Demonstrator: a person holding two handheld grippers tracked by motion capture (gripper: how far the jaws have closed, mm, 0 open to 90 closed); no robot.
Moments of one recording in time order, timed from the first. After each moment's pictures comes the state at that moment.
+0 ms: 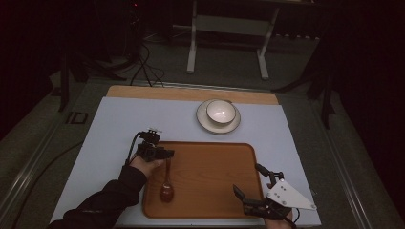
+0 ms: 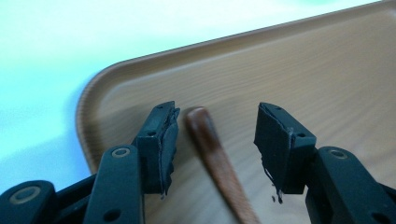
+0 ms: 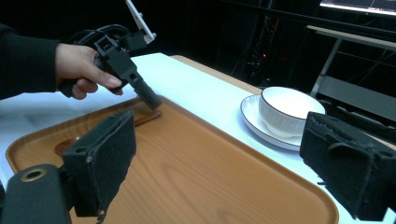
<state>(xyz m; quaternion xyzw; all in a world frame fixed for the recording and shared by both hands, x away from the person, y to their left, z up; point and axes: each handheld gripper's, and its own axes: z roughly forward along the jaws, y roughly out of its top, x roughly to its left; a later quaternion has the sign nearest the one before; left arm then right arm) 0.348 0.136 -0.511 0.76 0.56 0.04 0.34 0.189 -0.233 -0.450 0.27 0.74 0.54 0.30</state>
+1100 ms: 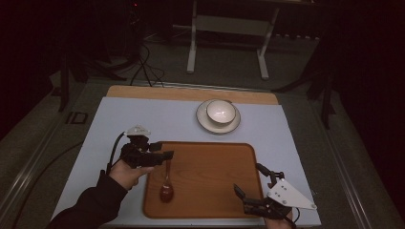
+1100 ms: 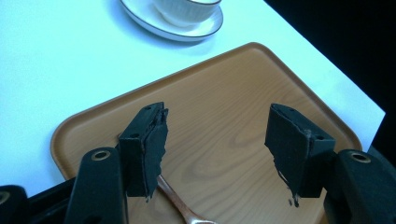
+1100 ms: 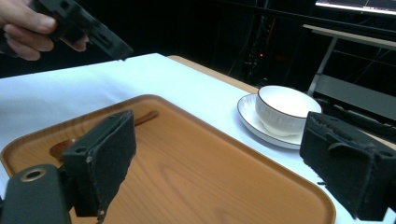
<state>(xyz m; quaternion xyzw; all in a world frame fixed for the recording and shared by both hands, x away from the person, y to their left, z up) 0.288 0.154 -0.436 0.77 0.45 0.05 0.46 0.190 -0.234 -0.451 0.27 0.73 0.54 0.30</state>
